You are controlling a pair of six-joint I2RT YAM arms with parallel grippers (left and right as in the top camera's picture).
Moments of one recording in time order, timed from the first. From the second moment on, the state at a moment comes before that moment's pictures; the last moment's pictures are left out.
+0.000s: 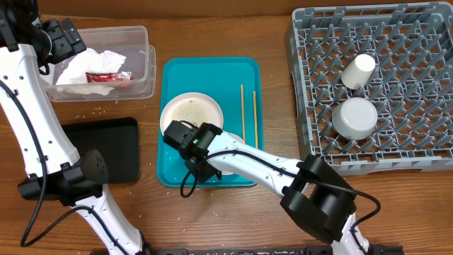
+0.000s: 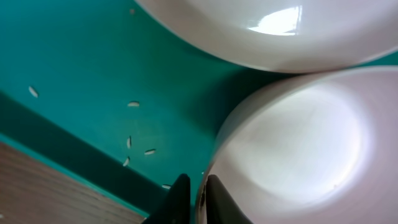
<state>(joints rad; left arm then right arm) 0.31 2.13 2.73 -1.69 -0.06 -0.22 1.00 2.11 1.64 -1.04 0.06 0.35</state>
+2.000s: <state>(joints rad) 0.31 2.13 2.73 -1.69 -0.06 -0.22 -0.34 2.54 2.43 -0.35 -1.09 1.06</state>
